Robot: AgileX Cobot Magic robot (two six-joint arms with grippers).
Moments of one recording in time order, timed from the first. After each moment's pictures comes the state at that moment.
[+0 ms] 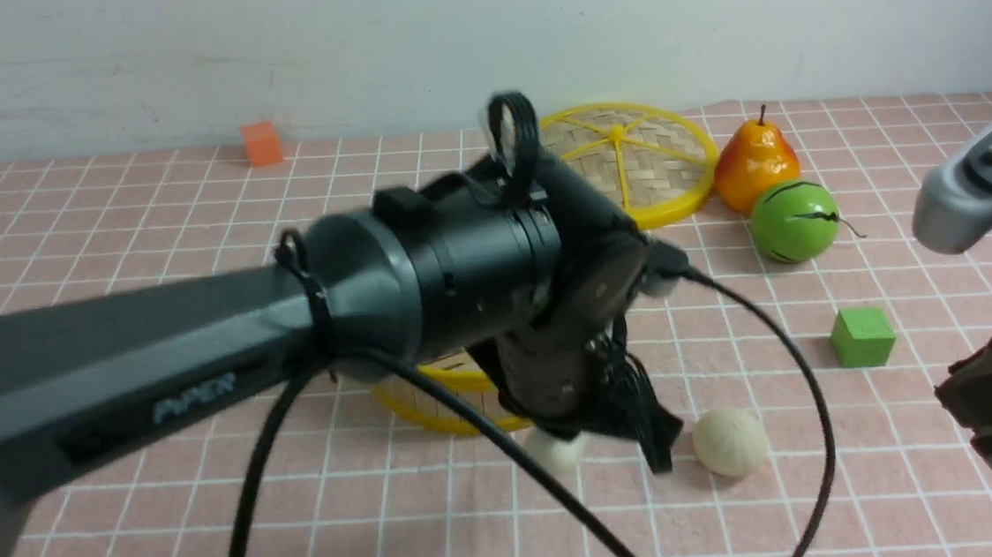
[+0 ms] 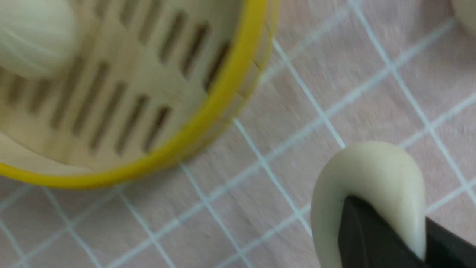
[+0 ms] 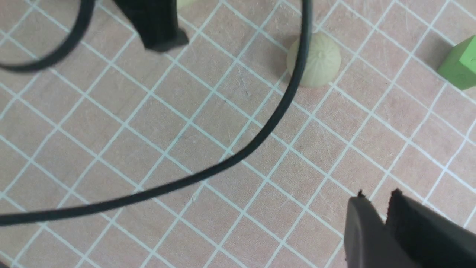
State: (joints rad) right arm 0.51 1.05 -1.06 0.01 1.06 -0.06; left arm -0.83 1.90 -1.58 0.25 0.94 -0.31
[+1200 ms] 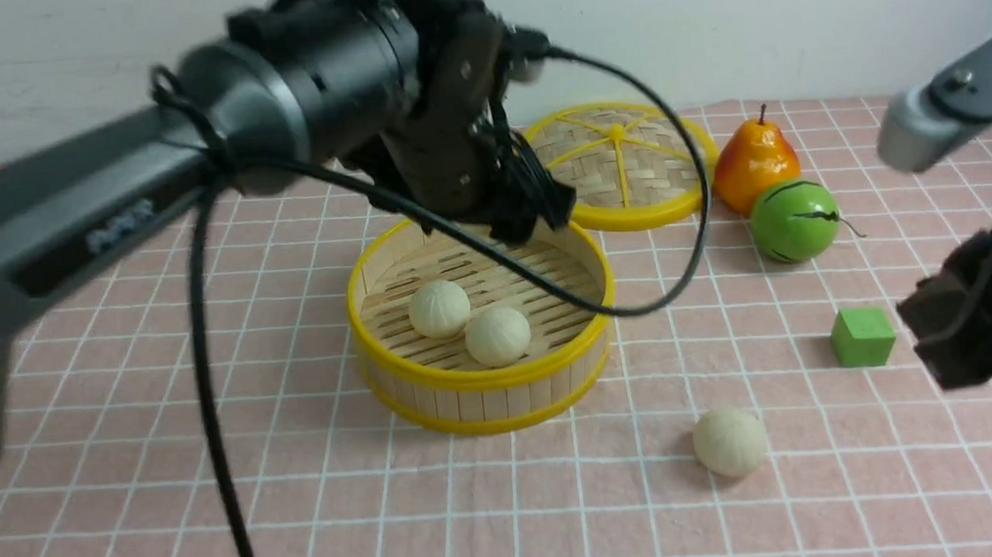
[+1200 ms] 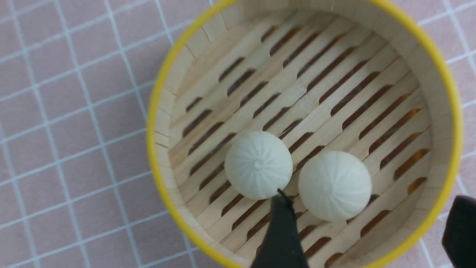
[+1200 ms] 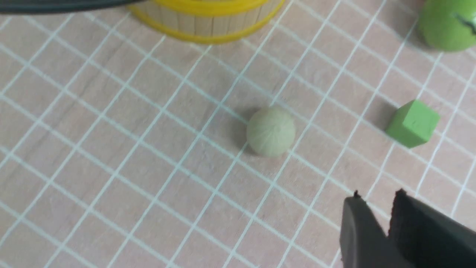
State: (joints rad) right arm 0.51 1.11 -1.14 -0.09 0.96 0.03; left arm -0.62 1.91 -1.89 0.28 1.01 -0.30
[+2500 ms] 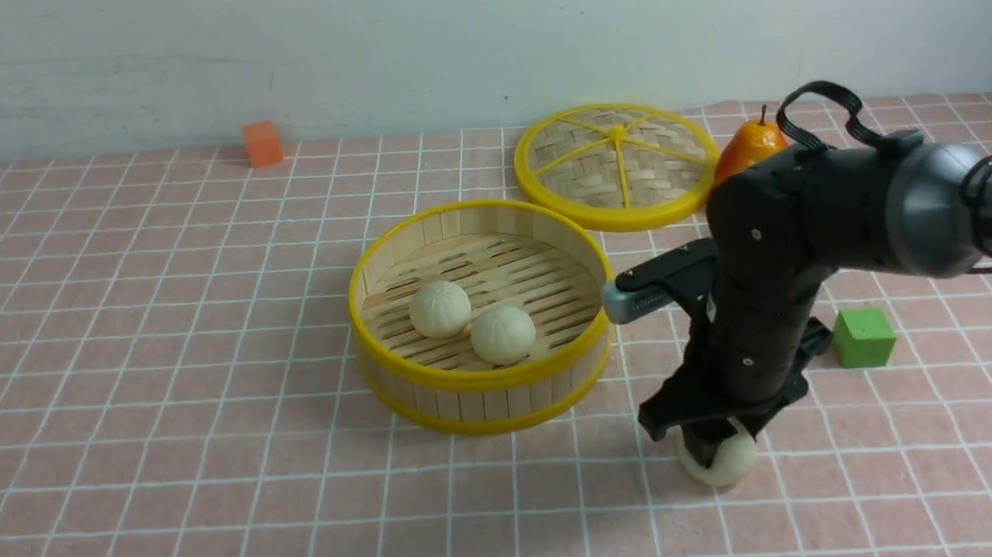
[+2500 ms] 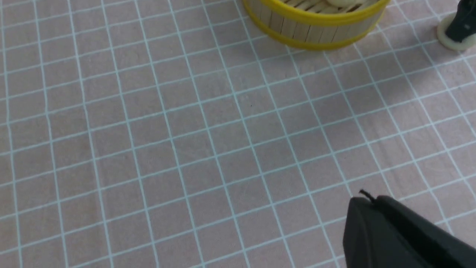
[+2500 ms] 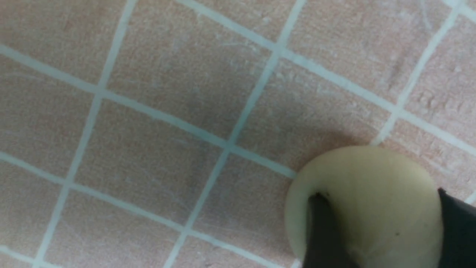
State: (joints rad) right arm 0.45 1.97 -1.38 0.00 0.89 0.08; left arm -0.62 0.64 -1.02 0.20 1.23 -0.29
